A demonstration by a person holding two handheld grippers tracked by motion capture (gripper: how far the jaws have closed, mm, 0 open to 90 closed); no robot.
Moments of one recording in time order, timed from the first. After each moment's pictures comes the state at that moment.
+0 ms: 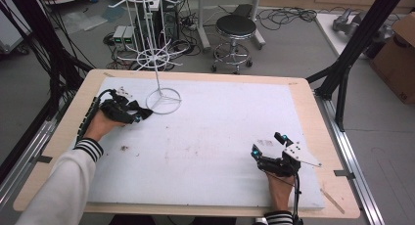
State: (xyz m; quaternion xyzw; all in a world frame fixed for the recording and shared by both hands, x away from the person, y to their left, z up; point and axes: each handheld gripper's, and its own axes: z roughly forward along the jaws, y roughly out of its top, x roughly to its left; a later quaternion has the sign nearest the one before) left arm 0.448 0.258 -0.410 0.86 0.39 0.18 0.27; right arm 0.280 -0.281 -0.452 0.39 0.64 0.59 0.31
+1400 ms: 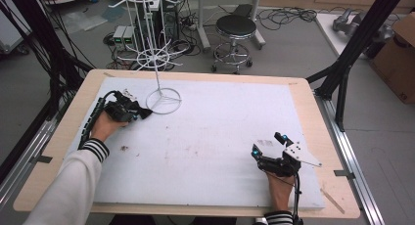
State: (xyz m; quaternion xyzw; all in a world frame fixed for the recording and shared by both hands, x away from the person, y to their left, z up) left arm 0.449 0.249 -0.417 0.87 0.40 0.18 0.24; right arm 0.279 -0.281 -0.452 0.40 0.64 0.59 0.31
